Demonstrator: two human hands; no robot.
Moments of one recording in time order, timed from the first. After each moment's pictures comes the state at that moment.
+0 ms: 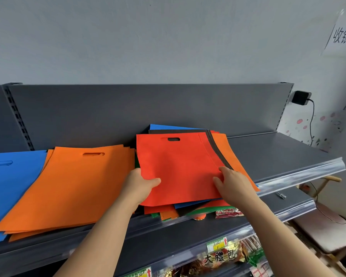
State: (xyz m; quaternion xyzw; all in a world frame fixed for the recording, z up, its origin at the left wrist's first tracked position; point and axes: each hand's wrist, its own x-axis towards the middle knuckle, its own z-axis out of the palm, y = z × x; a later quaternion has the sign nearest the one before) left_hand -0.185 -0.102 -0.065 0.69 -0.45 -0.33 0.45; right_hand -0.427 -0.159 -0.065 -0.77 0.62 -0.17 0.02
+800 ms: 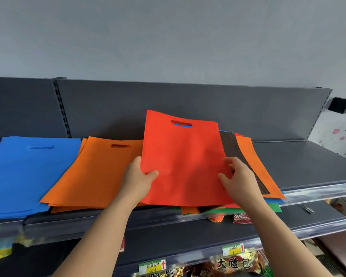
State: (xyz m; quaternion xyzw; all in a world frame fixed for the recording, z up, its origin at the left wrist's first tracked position) left_hand -0.152 -0.059 -0.055 0.69 -0.44 -0.24 0.52; right_hand -0.386 -0.139 -0.054 -0.74 0.56 -0.35 0.14
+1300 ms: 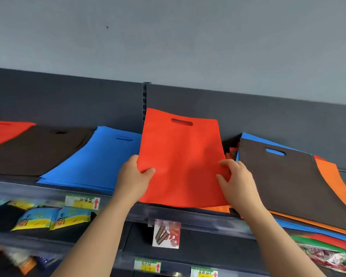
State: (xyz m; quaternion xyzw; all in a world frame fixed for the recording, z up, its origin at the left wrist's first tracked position) left_hand -0.019 0.057 -0.046 0.76 -0.34 -0.10 0.54; right_hand -0.218 -0.084 -0.043 -0.83 0.42 -0.33 0.15
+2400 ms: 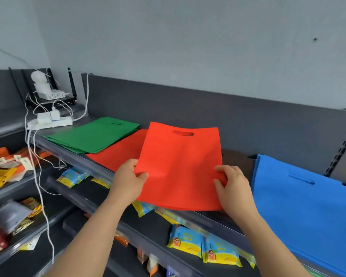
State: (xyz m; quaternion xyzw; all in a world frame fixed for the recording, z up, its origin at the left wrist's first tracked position) left_hand 0.400 0.369 -0.043 0.85 -0.21 0.01 0.49; right_hand 0.256 0.161 -0.049 -0.88 0.23 -0.31 0.25
